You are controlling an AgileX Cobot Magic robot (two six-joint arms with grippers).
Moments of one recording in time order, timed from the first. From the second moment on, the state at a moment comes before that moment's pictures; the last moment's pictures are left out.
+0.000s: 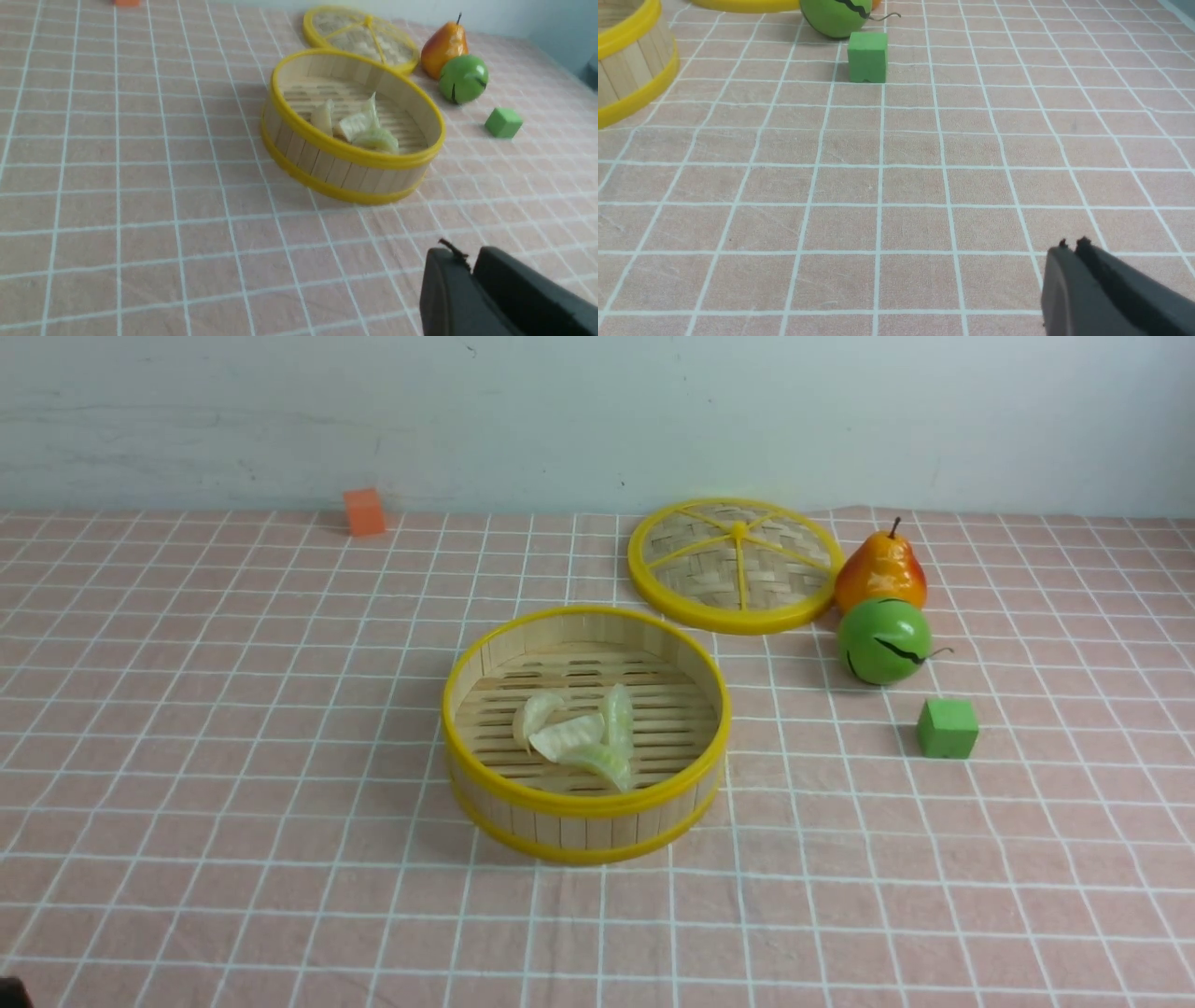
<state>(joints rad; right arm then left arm) -0.06 -0.01 0.02 -0.01 0.39 0.05 -0.45 0.06 -0.32 0.07 0.51 -0.38</state>
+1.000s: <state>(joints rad) -0.06 -0.01 0.02 -0.01 0.39 0.05 -0.02 -0.01 0.03 0.03 0.37 -0.23</state>
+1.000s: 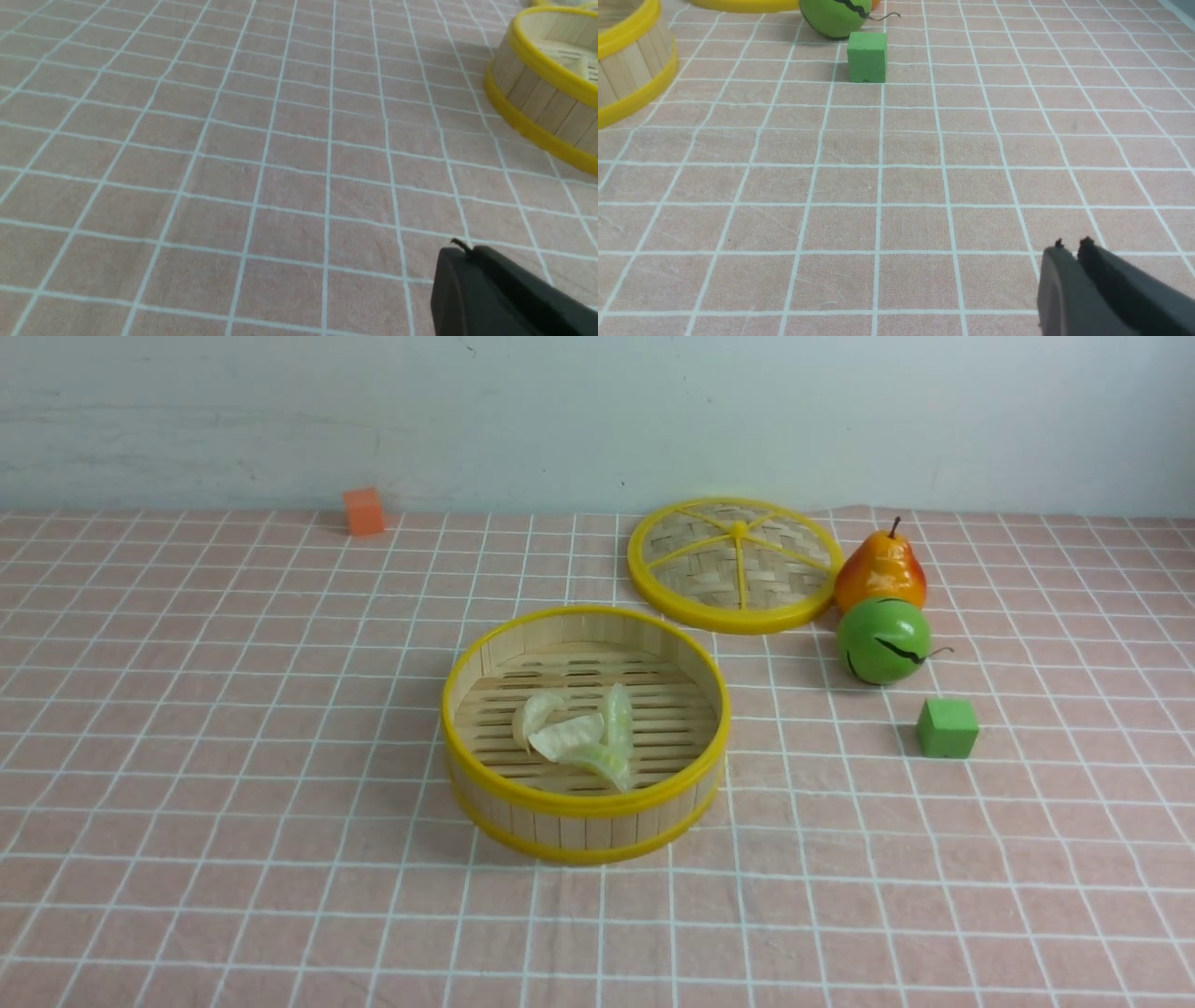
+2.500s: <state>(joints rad) -0.06 -0.01 0.02 -0.01 0.39 0.05 0.05 -0.01 0.03 0.03 0.38 -0.24</state>
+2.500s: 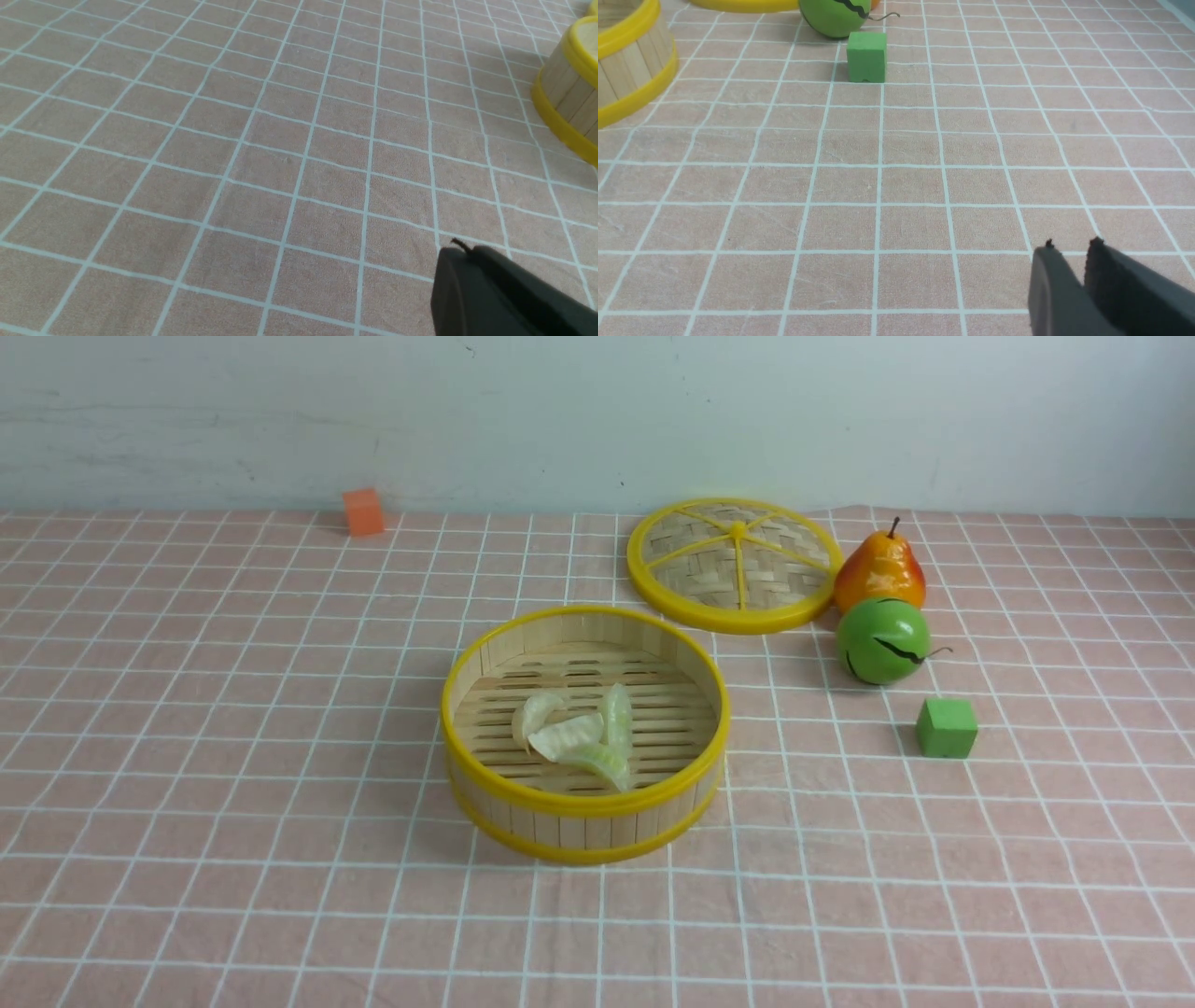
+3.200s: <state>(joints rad) -0.06 -0.01 0.02 -0.01 0.39 0.05 0.05 -0.01 0.03 0.03 0.38 -0.24</state>
